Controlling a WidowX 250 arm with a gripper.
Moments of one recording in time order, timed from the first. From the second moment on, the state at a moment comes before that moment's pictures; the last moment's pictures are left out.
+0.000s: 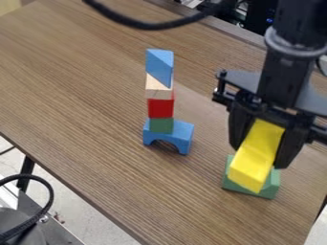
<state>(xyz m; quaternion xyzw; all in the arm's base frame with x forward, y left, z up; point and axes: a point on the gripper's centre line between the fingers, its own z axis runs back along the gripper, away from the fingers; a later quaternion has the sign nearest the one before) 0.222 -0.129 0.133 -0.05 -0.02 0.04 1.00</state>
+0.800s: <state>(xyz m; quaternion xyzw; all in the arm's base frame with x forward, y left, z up) 0.309 -0.110 0.142 -0.08 -0.04 -0.03 1.00</state>
